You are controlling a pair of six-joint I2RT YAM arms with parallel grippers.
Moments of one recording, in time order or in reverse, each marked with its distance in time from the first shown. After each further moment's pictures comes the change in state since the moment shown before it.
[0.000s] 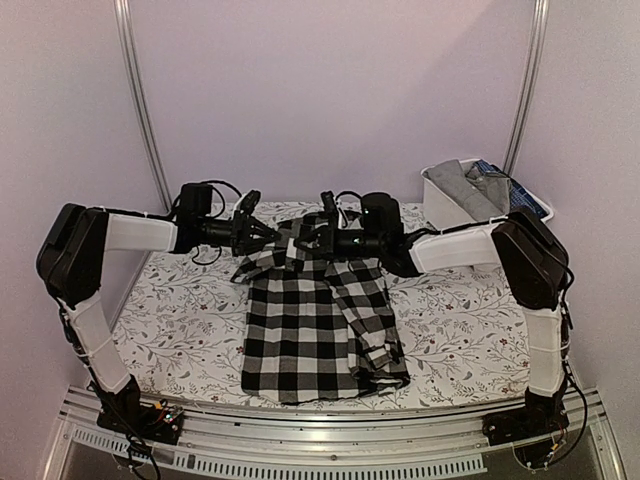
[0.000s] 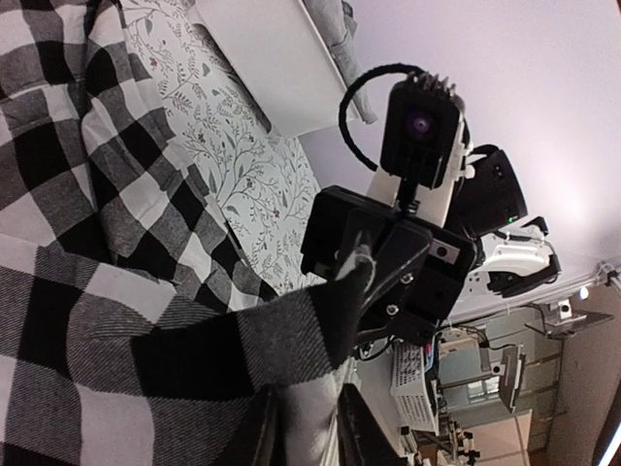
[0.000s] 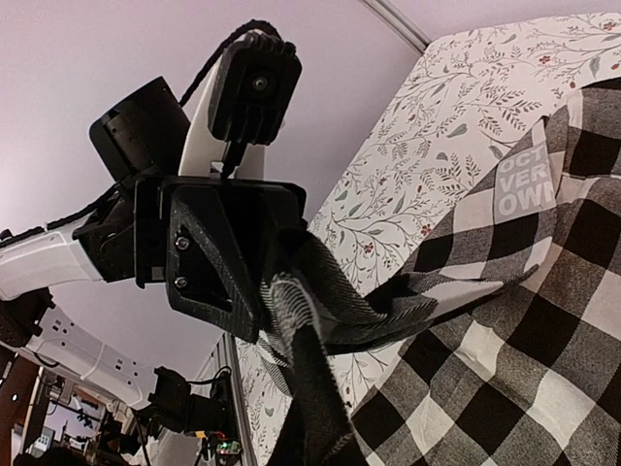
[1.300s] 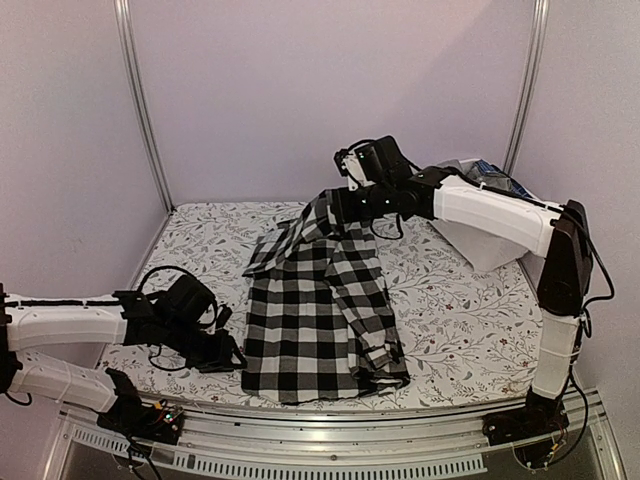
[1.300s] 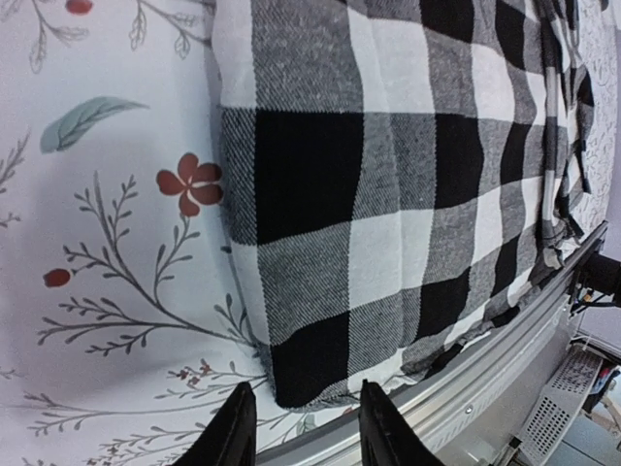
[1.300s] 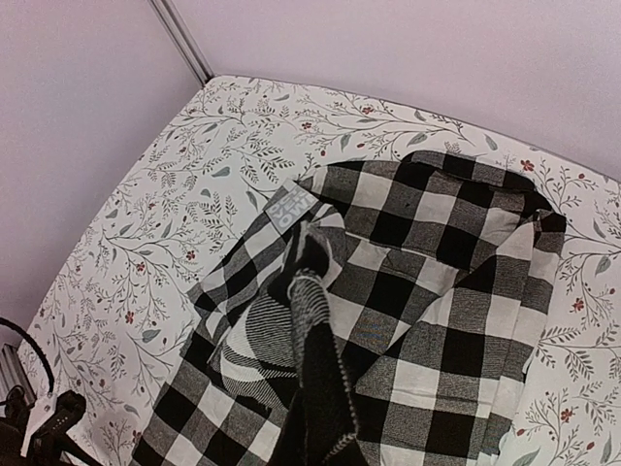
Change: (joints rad) left arm -0.446 -0.710 -0.610 -0.698 -0.842 -0.140; right arm 0.017 -0.171 0.376 -0.954 0.625 -0.486
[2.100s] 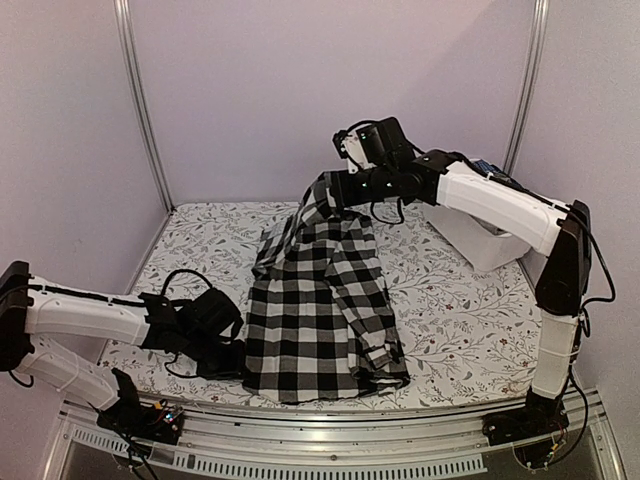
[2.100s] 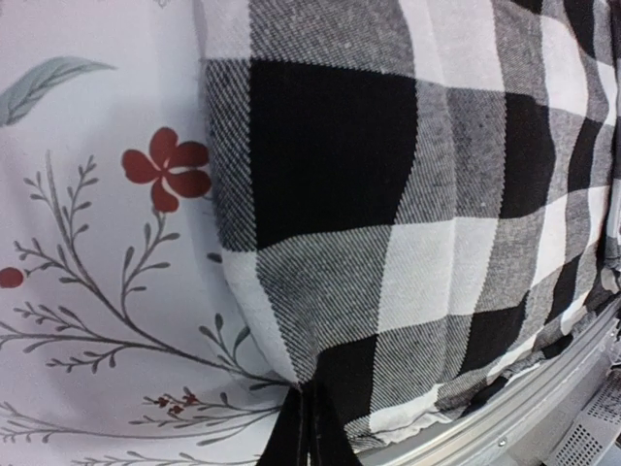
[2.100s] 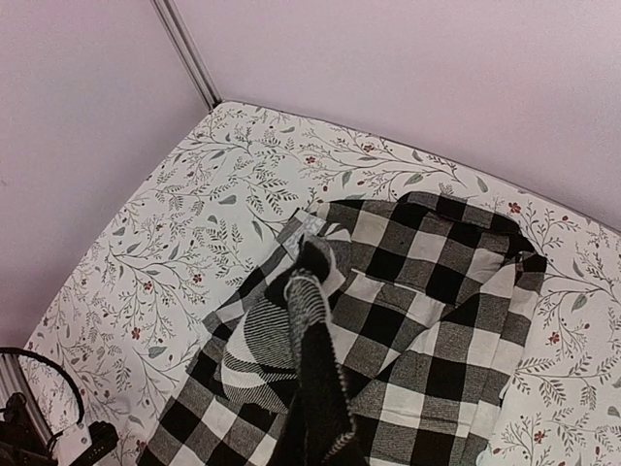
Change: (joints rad) left arm -0.179 0.164 0.034 0.025 -0.159 -0.134; right arm 0.000 0.014 0.133 -0.076 0.015 -0.049
